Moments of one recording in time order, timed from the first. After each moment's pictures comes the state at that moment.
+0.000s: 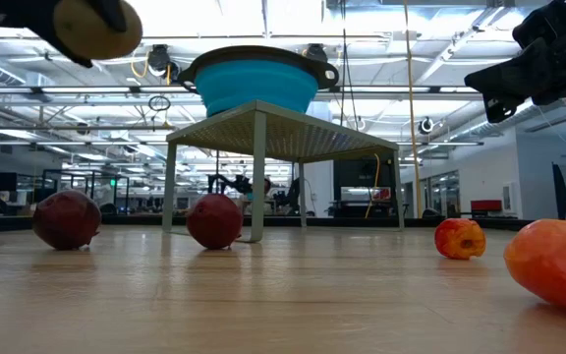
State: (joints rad) left arm -0.65 1.47 1.21 -0.96 -0.52 -1.69; right arm -0.02 0.02 0.11 -0.11 -0.05 0.11
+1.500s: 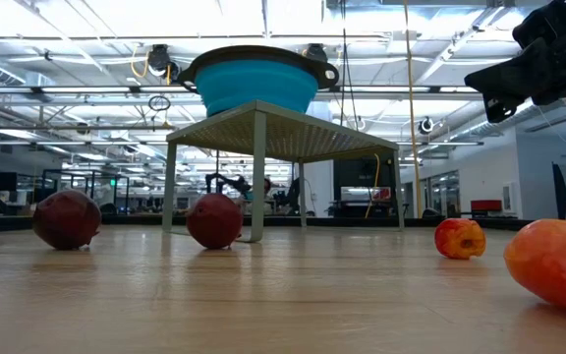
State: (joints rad) left arm -0.56 1.47 1.21 -0.51 -0.22 -1.80; right arm -0.02 0.02 0.11 -0.11 -0.05 0.11
